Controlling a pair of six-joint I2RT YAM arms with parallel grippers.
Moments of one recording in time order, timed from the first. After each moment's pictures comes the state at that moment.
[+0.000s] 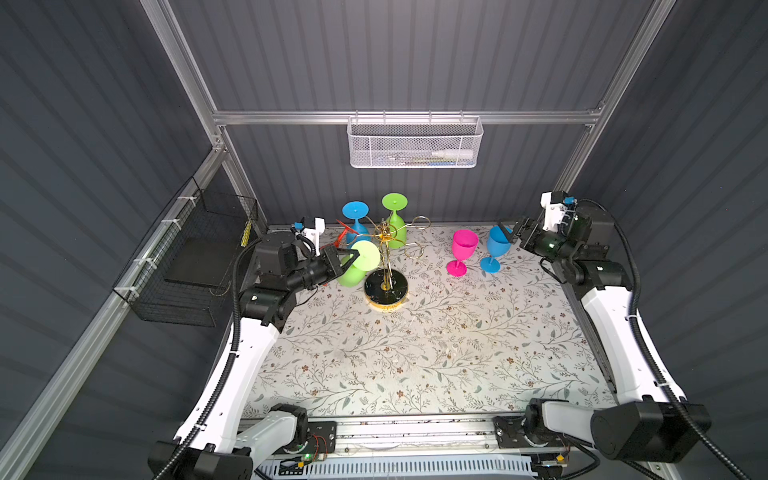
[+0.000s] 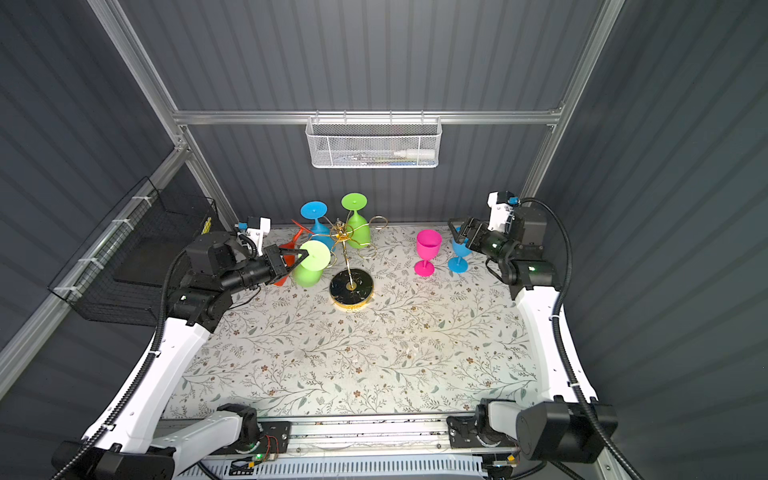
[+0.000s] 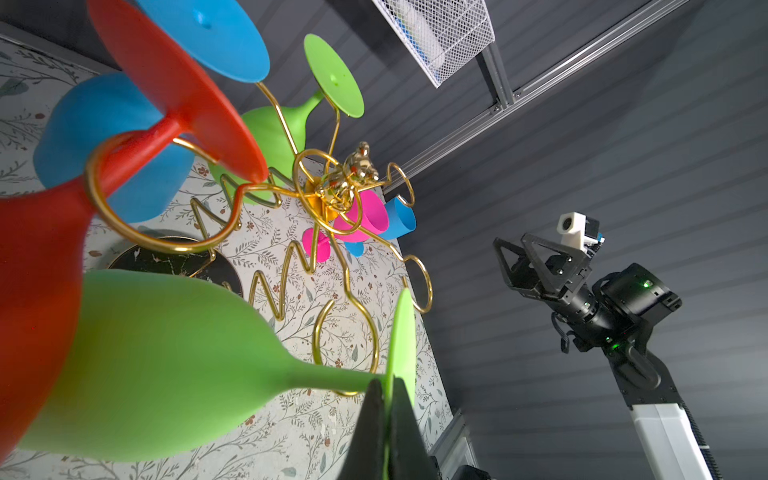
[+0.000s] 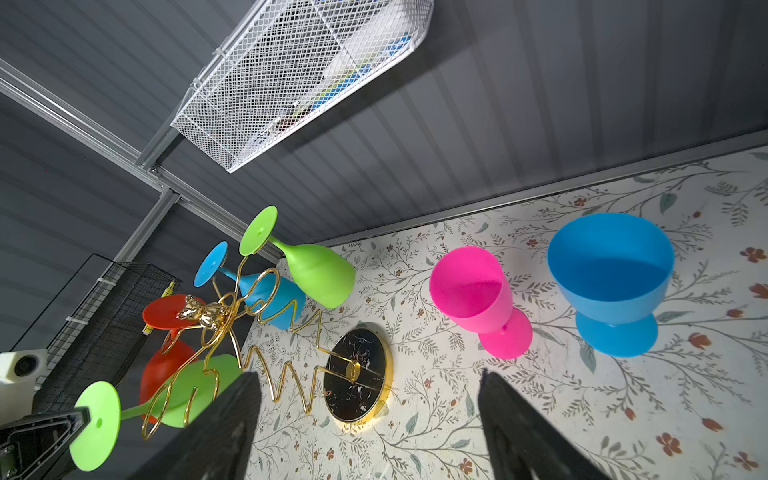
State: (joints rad) left arm -0.22 1.09 1.18 -0.43 0.64 -0.72; right arm -0.05 1.25 1.32 -0.41 -0.55 0.46
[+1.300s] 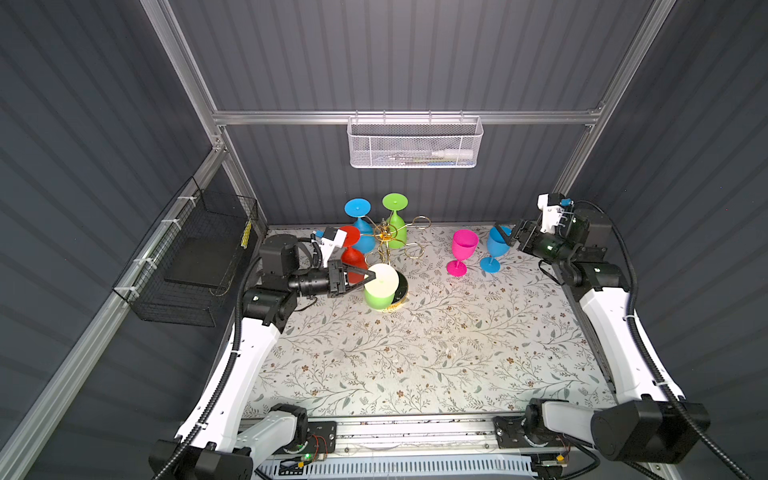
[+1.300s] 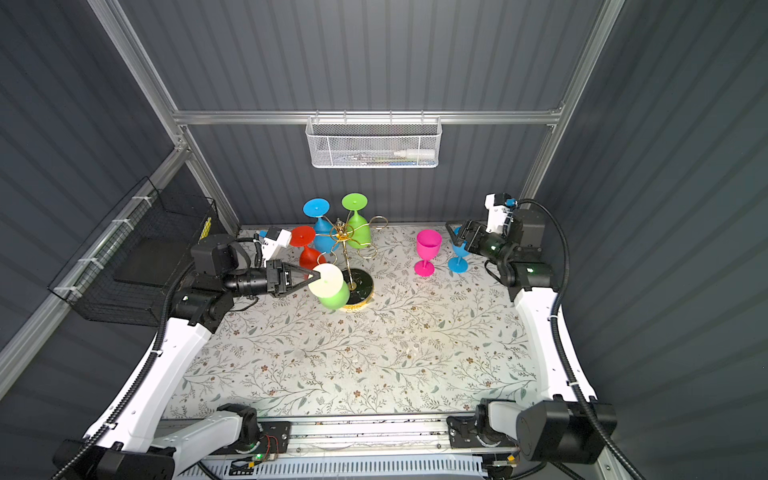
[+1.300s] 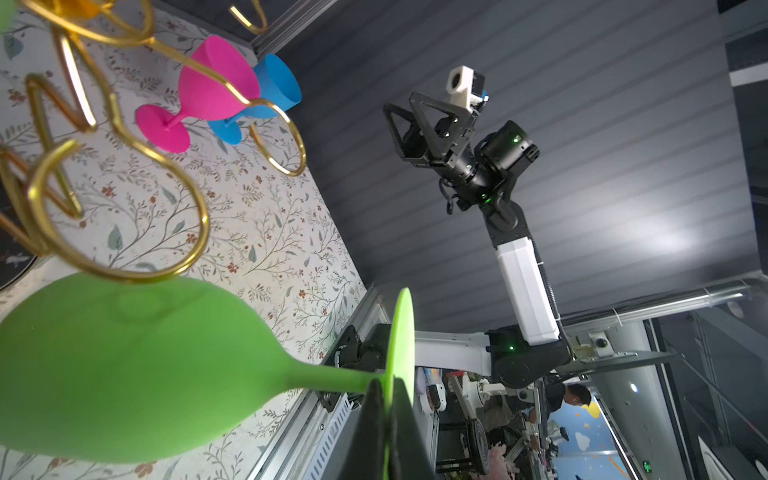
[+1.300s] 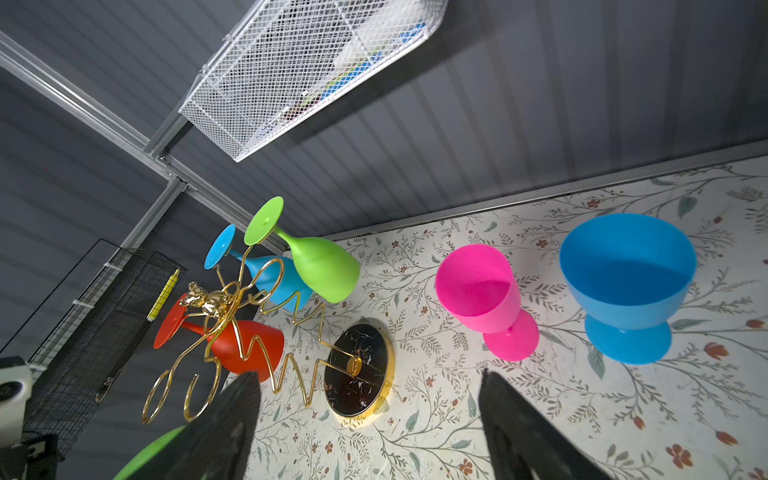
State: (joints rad) left arm -0.22 1.11 1.19 -0.42 1.15 -0.72; right arm -0.05 1.24 1.27 -0.36 -0.60 0.43
